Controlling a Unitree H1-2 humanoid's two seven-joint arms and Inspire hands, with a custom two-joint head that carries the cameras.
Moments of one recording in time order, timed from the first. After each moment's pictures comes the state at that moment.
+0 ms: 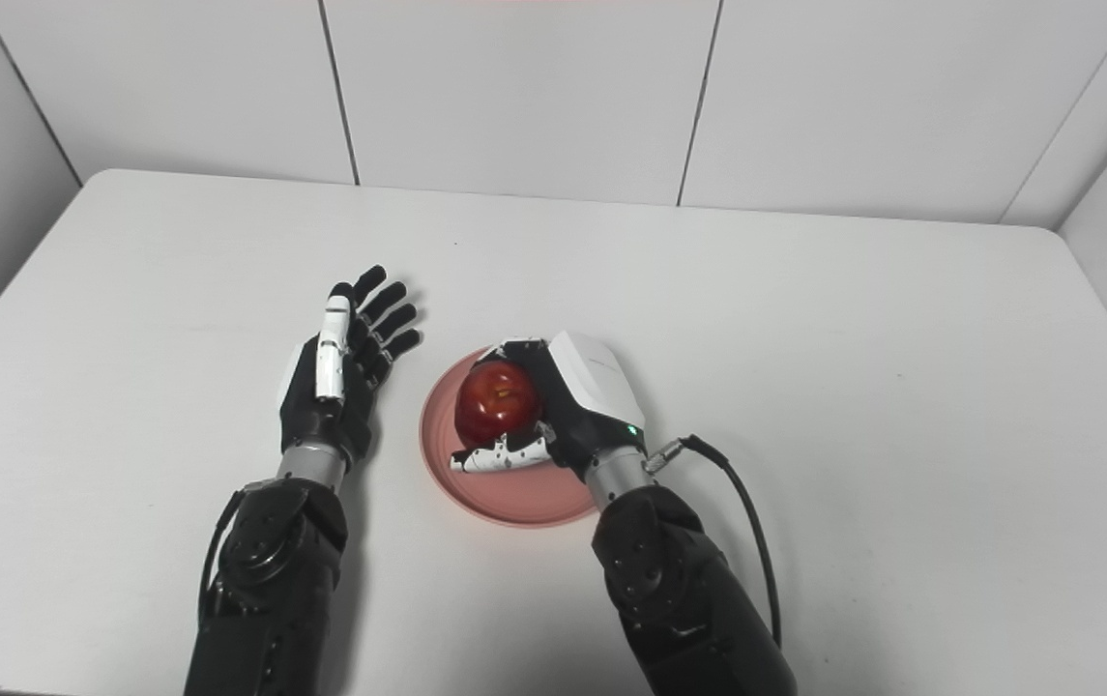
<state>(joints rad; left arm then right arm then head) -0.17 -0.17 0.06 -0.03 -0.15 0.26 0.07 -0.26 -0.06 0.48 -0.10 -0.66 0.34 0.11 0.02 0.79</state>
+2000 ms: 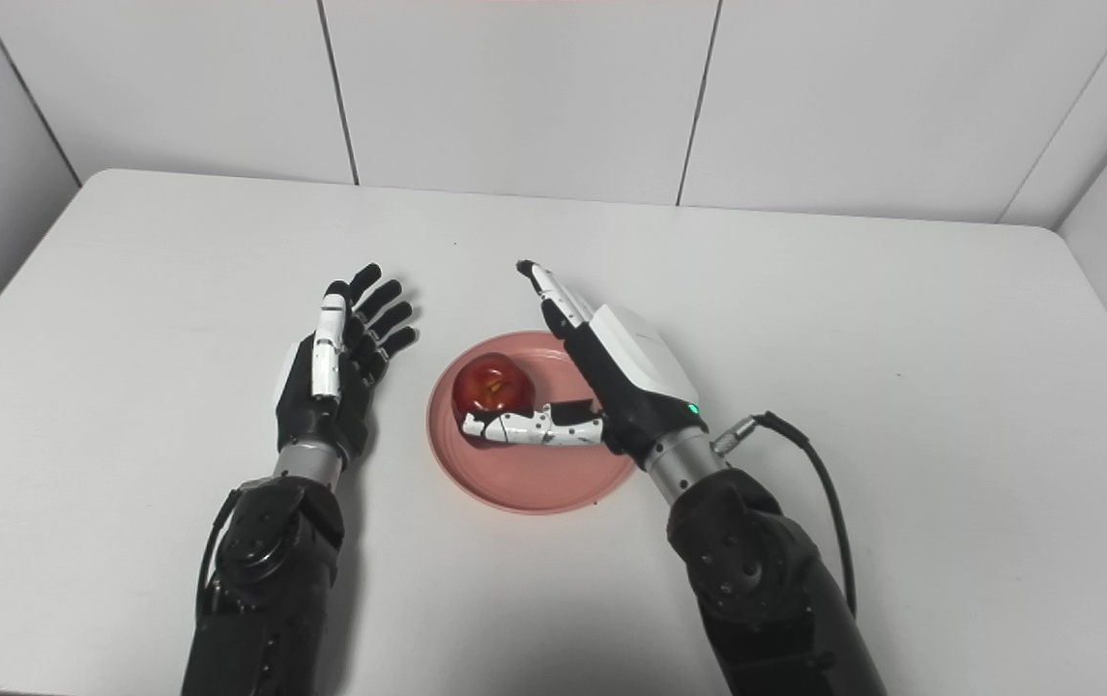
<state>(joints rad) -0.17 -0.16 0.07 -0.02 -0.15 0.25 0.07 -0.25 -0.14 0.32 -0.38 -0.55 0.35 0.33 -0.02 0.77</state>
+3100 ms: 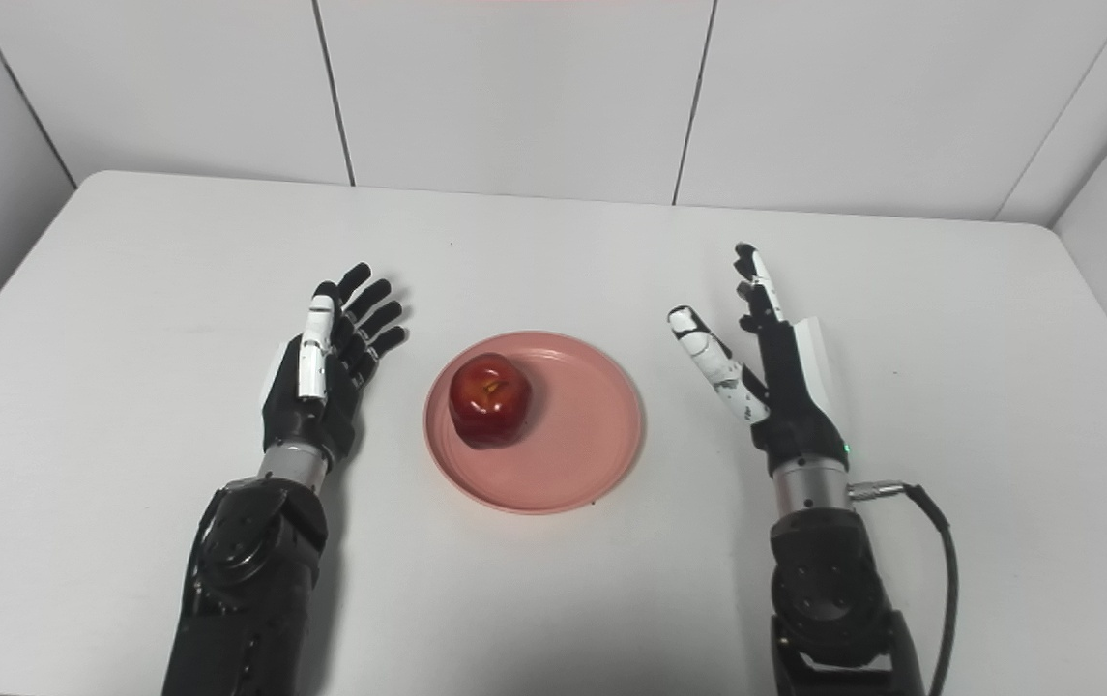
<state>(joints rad) -0.17 -0.12 0.08 -0.02 -0.17 0.24 0.02 -0.12 -0.07 0.03 -0.24 -0.36 0.27 -0.01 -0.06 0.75</state>
